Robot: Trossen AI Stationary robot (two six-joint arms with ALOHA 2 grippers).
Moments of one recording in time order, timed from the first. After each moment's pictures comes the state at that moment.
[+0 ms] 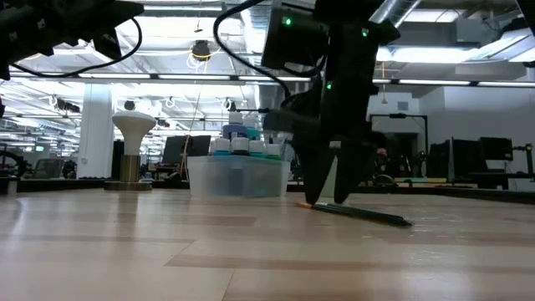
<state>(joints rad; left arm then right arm) -0.15 0.24 0.01 0.57 0.00 0.05 0.17 2.04 1.37 -0.76 0.20 1.08</state>
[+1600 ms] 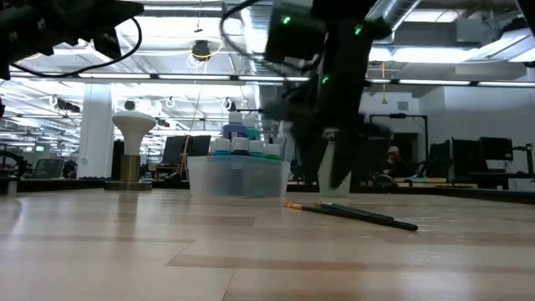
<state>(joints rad) -0.15 0.24 0.01 0.57 0.00 0.05 0.12 1.99 1.37 -0.82 0.23 1.08</state>
